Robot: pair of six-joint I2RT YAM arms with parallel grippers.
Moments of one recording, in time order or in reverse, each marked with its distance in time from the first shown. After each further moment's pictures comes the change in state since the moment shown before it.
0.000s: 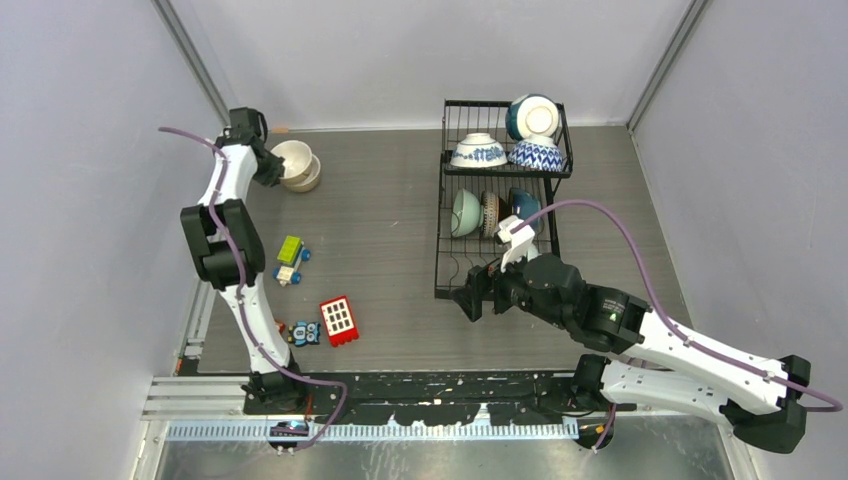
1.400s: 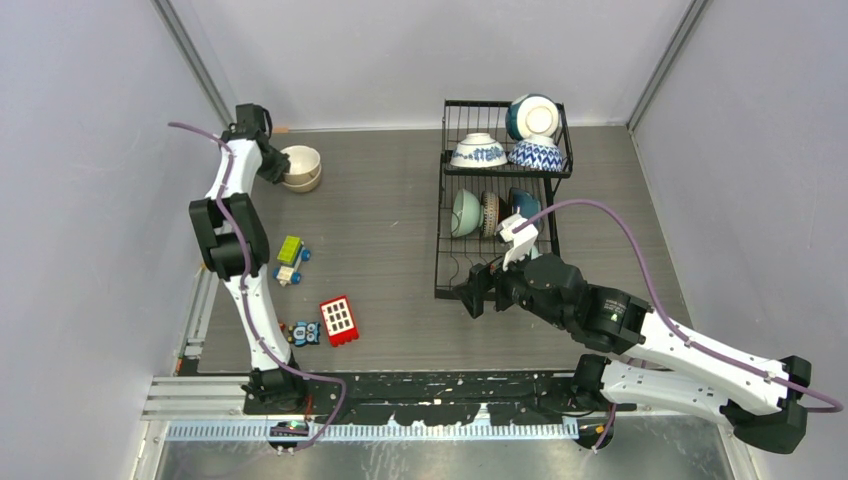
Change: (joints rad) left arm -0.018 0.124 0.142 -0.048 0.027 0.011; right arm 0.000 0.000 0.000 0.004 0.052 -0.026
